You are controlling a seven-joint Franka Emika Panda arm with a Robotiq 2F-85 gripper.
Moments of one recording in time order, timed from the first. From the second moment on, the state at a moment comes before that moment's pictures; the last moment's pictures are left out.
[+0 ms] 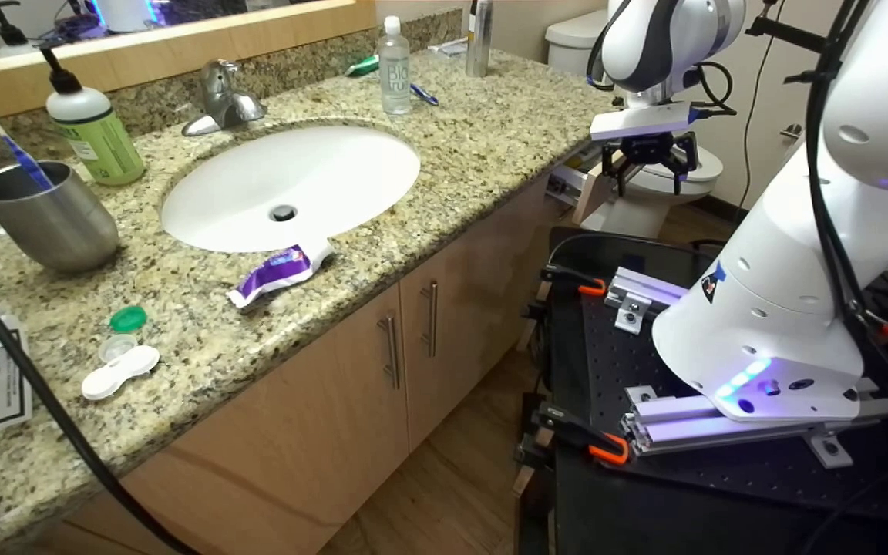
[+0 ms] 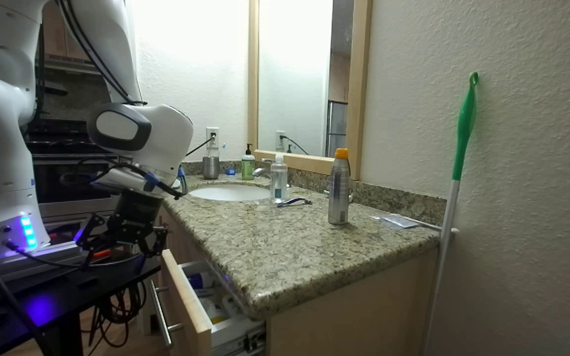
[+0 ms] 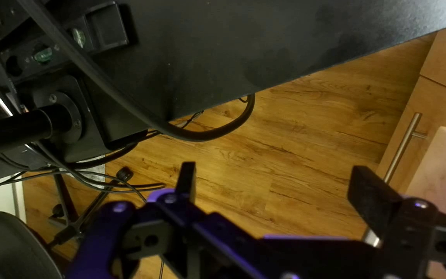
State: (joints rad) arm -0.70 0.22 -0.63 -2.69 -0.41 2.59 0.98
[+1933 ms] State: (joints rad) arm -0.68 0.23 -0.61 -2.69 -0.27 2.65 0.98
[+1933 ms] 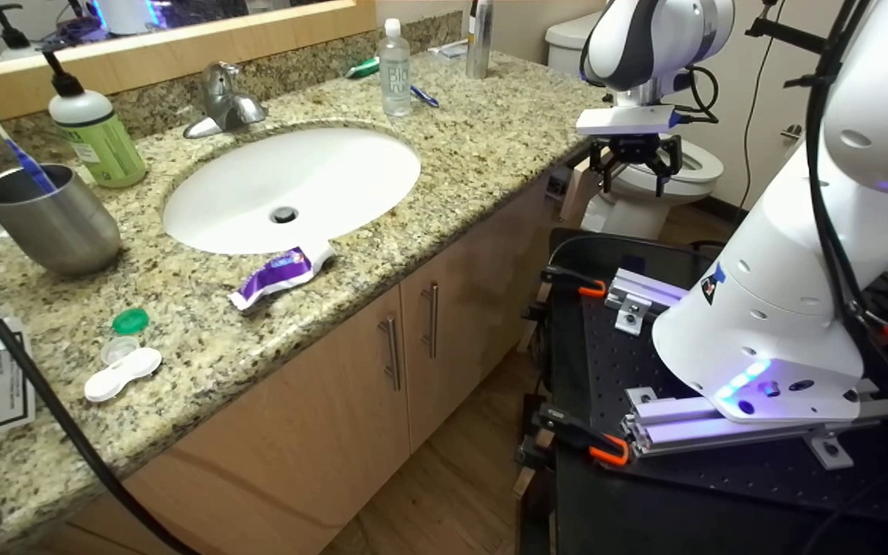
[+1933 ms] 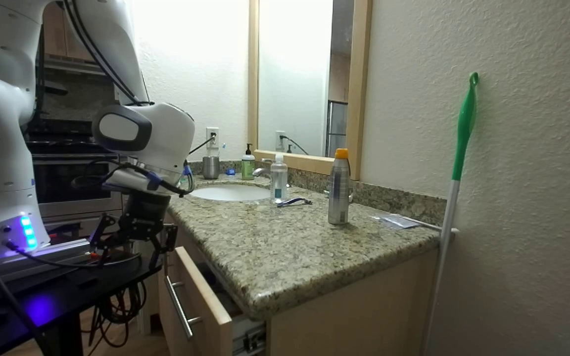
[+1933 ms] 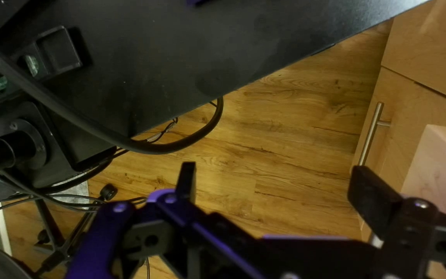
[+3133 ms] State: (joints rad) arm -0.64 0.23 -0.65 -2.69 -0.27 2.64 0.70
